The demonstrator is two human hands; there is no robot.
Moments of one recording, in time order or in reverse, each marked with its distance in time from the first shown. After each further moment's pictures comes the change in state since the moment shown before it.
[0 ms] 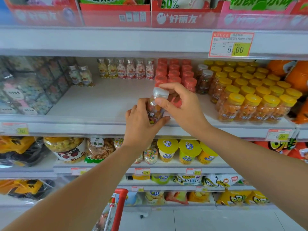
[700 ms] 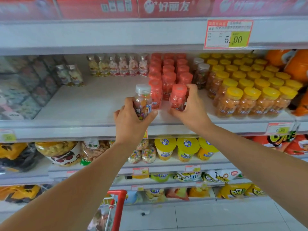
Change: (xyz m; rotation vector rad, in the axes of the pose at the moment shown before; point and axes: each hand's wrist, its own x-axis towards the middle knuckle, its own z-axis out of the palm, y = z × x) left_hand 0.013 -0.015 0.005 -0.015 0.039 -0.165; right_hand -0.004 0.069 -0.012 -0.218 0.078 0.201
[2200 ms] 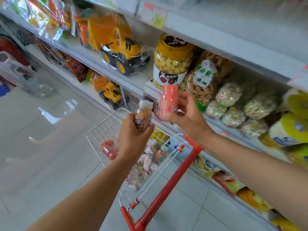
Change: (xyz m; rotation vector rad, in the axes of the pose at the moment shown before) left_hand -0.230 -0.242 -0.129 0.013 0.382 -0.703; right_hand -0.186 -0.099 0.282 0.733 -0.894 0.258
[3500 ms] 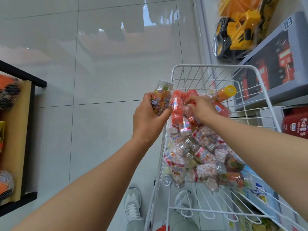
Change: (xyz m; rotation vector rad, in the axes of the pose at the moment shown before) left_hand 0.033 -0.262 -0.019 -0.121 0.535 -0.600; right_hand 0.167 0.340 0.225 -1.149 -0.844 0.061
